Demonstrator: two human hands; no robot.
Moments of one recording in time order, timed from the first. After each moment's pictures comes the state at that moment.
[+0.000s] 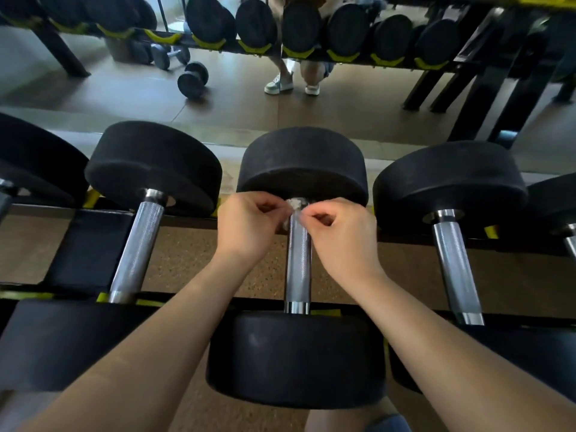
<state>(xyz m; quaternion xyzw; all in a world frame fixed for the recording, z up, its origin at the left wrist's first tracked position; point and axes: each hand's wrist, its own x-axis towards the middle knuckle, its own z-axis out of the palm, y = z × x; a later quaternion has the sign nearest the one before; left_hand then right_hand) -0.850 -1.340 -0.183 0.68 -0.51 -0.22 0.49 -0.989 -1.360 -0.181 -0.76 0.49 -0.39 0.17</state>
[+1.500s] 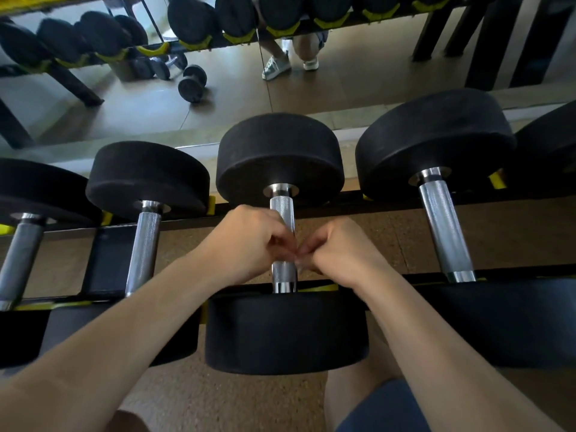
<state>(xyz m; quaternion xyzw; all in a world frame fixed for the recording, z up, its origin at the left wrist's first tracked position) -0.856 -1.320 -0.163 0.53 -0.83 -0.10 0.15 -1.026 -1.334 -0.178 -0.66 0.57 -0.16 0.46</state>
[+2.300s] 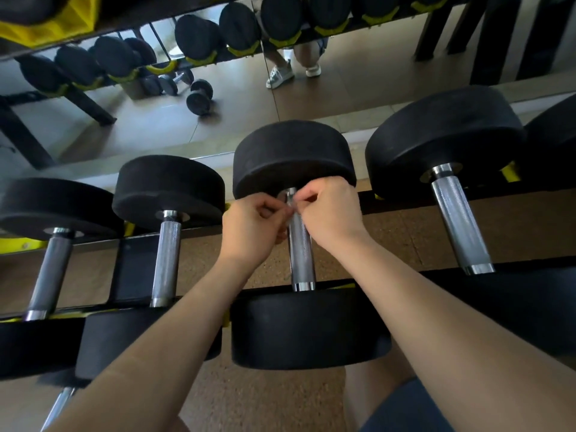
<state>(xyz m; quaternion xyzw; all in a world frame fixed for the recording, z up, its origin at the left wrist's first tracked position) -0.860 -1.329 -0.174 0.71 -0.52 -0.23 0.41 -0.987 -1.363 -0.170 -0.70 0.54 -0.37 0.28</state>
